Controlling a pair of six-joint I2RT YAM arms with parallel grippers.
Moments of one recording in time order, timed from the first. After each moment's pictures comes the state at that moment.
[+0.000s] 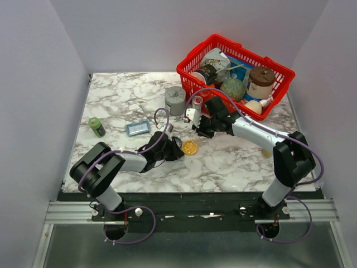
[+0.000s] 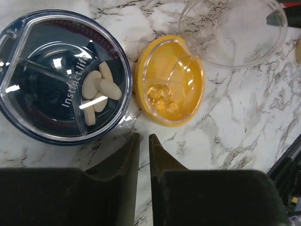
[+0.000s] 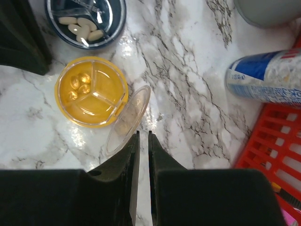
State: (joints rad) left arm -0.68 1.58 0.49 0.50 0.14 -0.73; right arm 0.59 1.68 1.18 -0.42 -0.31 -0.70
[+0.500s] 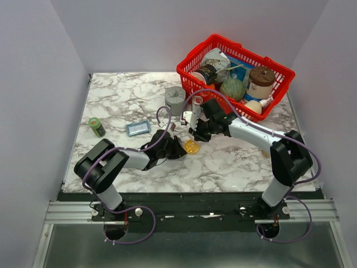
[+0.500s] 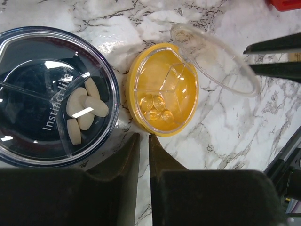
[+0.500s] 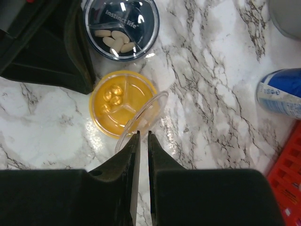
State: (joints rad) left arm -0.68 1.64 0.54 0.51 0.16 -0.75; right arm 0.63 1.70 1.19 -0.45 -0.37 -0.65
